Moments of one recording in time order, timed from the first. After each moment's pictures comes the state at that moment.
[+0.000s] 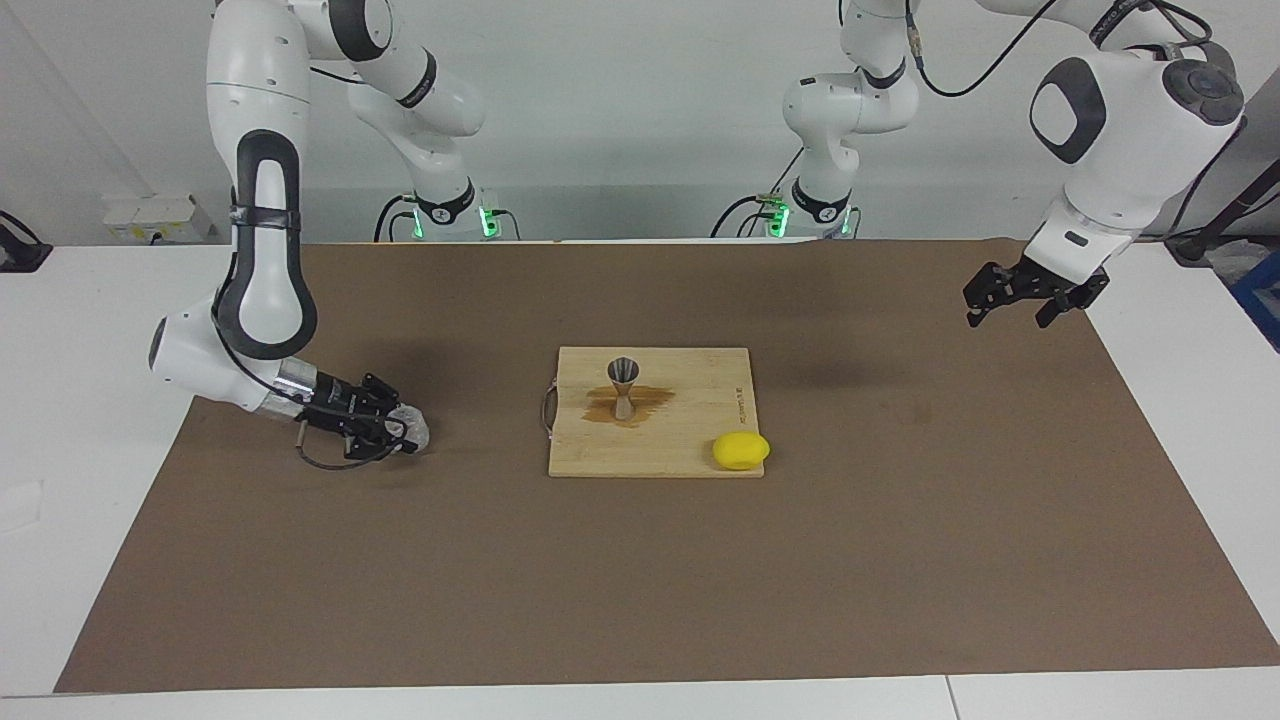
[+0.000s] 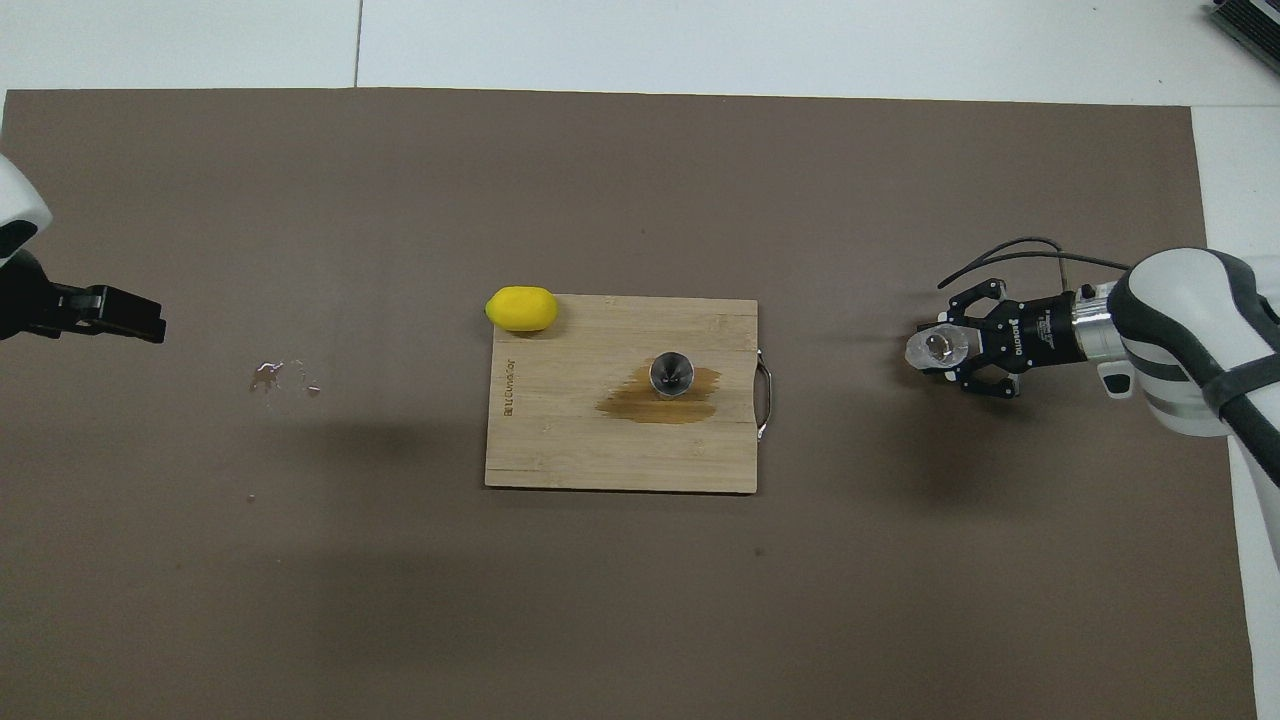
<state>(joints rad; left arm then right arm) -0.03 0.03 0.06 -1.74 0.01 1.75 0.14 -0.25 0.41 0.03 -1.95 0.79 2.01 0.77</state>
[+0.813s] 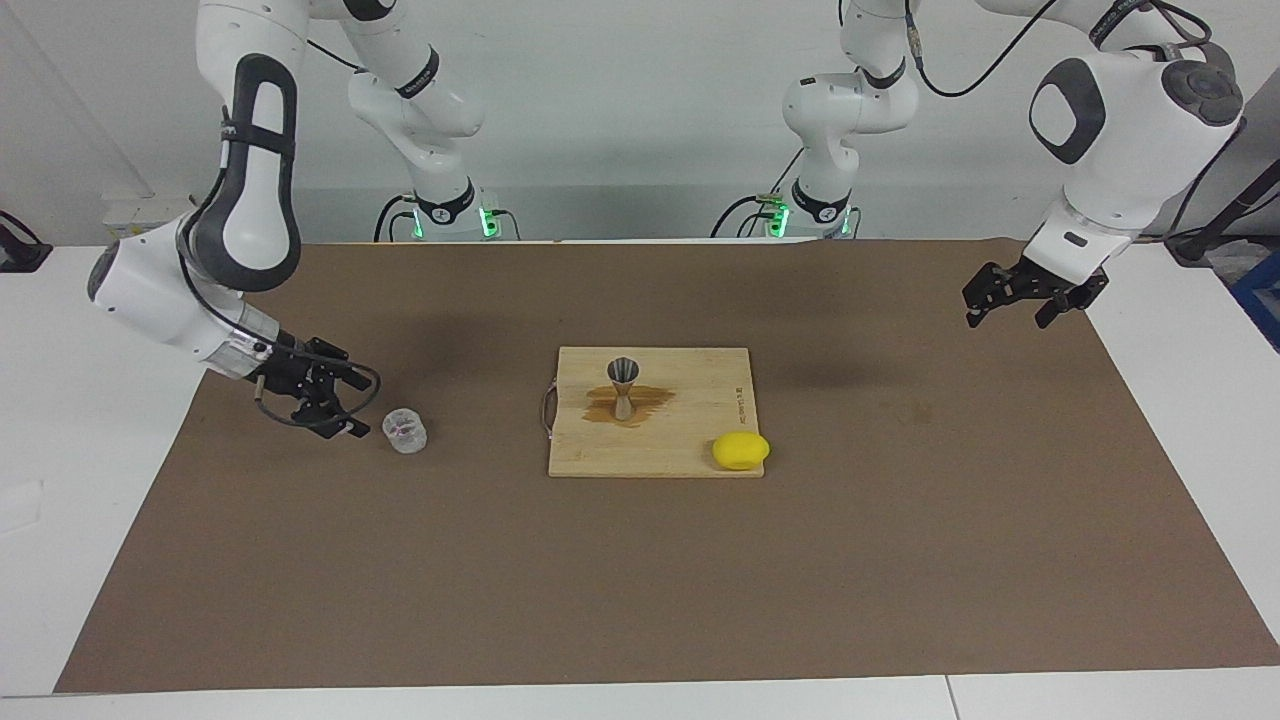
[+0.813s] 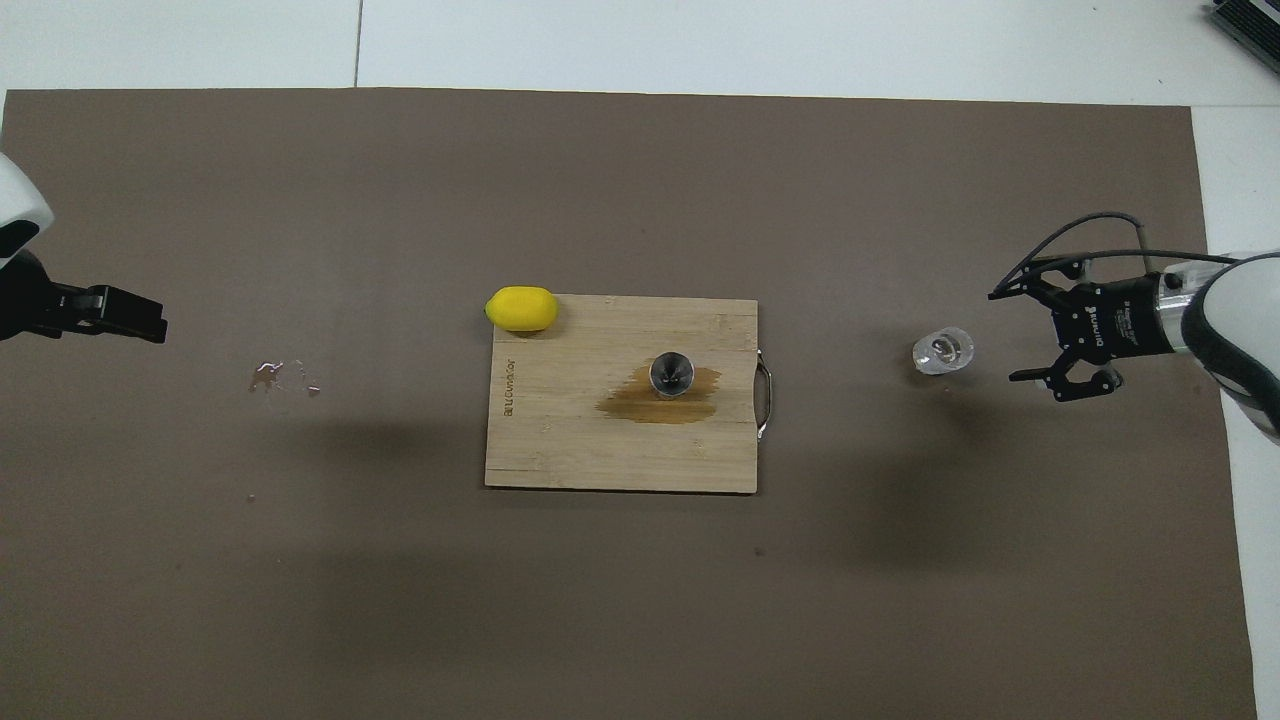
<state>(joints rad) -0.03 0.03 0.06 -1.74 0.01 1.75 0.14 -0.23 0.19 0.04 -1.95 0.55 2.00 0.75</state>
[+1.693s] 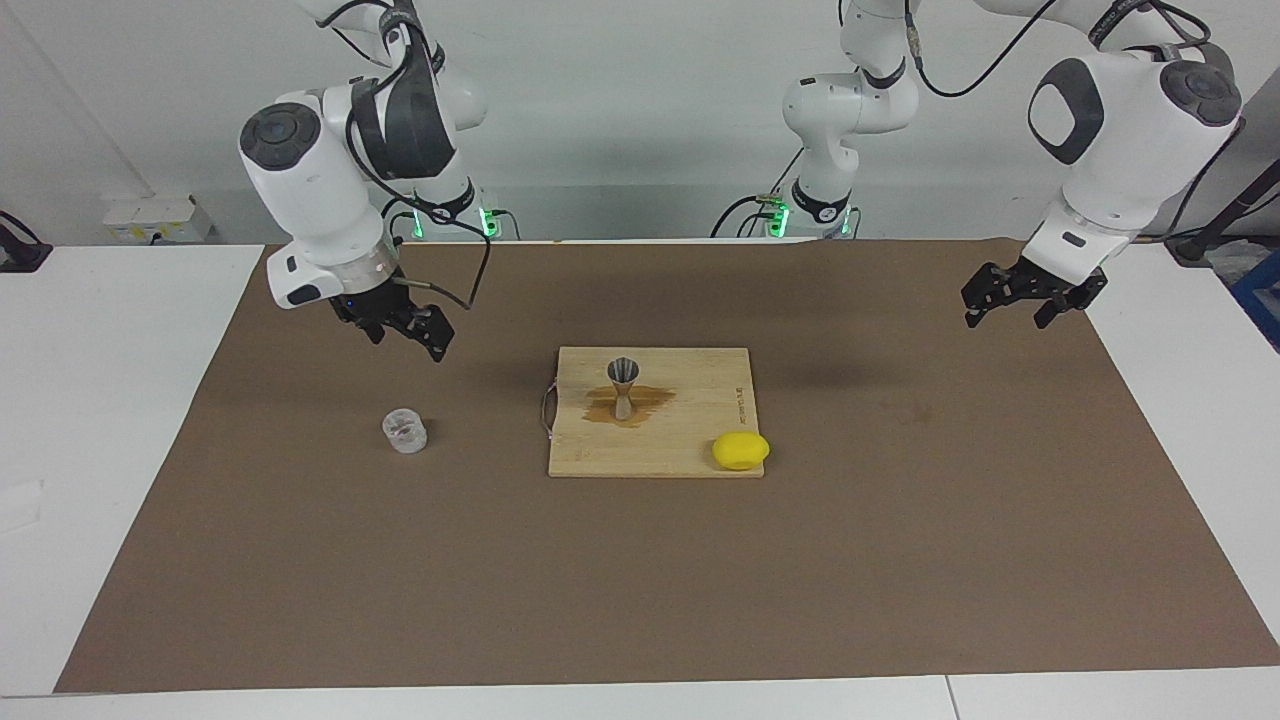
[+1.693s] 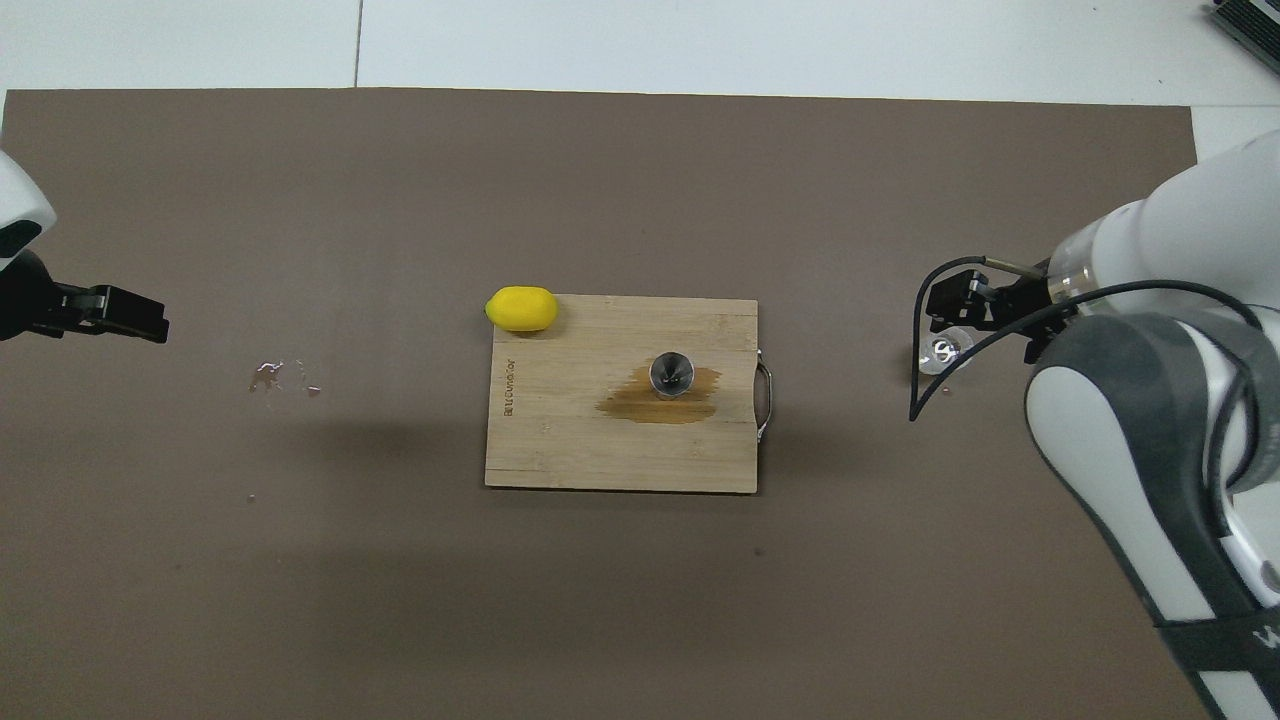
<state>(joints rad) -0.03 0.03 0.06 -1.74 0.01 1.75 0.14 0.06 0.04 0.05 -1.78 0.02 1.80 0.41</state>
